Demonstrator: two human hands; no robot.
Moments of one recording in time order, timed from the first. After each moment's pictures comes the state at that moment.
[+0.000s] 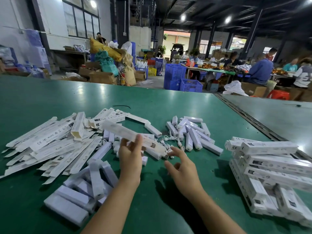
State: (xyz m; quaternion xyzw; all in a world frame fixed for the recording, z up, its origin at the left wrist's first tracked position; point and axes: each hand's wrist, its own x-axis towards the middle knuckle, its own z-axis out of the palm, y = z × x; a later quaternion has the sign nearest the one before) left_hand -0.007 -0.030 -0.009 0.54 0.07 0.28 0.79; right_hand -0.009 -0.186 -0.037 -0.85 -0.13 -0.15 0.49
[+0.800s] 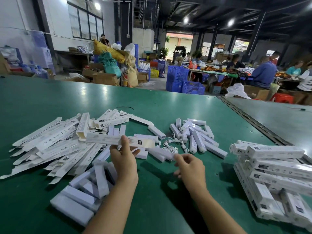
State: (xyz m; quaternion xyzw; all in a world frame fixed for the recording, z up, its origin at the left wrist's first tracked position) left_hand 0.008 -0.005 -0.015 0.43 0.19 0.34 0.81; right_hand -0.003 -0.178 -0.021 -0.79 0.04 -0.10 0.61
